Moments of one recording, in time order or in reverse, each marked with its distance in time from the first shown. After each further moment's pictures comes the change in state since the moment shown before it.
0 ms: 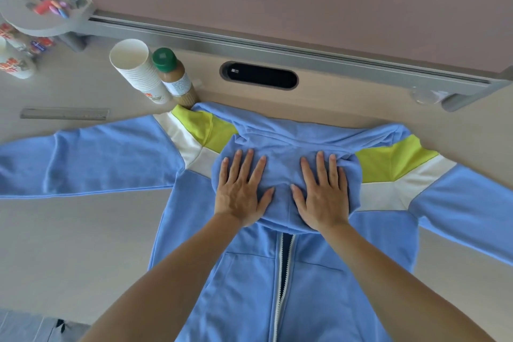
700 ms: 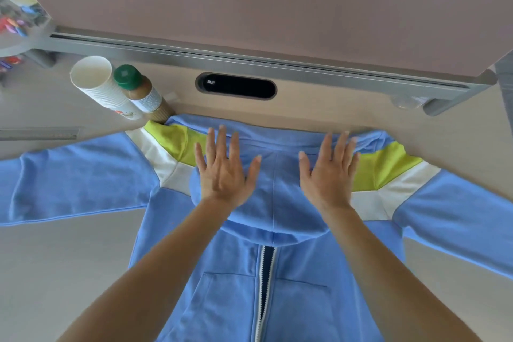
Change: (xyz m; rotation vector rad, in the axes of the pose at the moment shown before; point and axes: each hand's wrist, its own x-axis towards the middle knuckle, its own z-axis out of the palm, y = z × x) left_hand 0.068 0.020 -0.041 -0.139 0.225 -0.216; right_hand 0.063 0.028 -0.036 0.201 0.117 0.339
